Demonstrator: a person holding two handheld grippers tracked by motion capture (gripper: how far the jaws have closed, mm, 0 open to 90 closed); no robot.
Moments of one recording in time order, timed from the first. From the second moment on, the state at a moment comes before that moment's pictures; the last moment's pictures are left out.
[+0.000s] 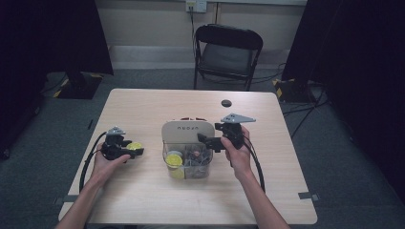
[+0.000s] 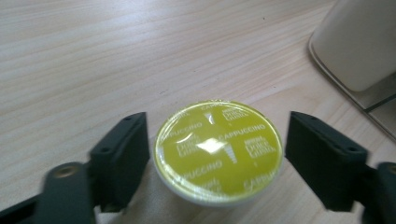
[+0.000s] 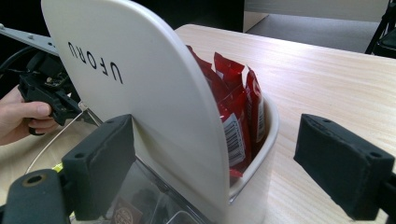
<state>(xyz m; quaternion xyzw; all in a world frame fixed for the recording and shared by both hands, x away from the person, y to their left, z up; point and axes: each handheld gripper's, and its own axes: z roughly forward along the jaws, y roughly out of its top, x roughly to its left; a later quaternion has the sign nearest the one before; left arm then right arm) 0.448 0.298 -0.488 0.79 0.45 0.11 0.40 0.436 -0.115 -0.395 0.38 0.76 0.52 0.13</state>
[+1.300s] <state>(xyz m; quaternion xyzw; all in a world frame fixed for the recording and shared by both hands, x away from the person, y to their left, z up) 0.387 0.297 -0.483 0.82 0.42 0.13 0.36 0.436 -0.113 -0.396 0.38 0.76 0.52 0.13</state>
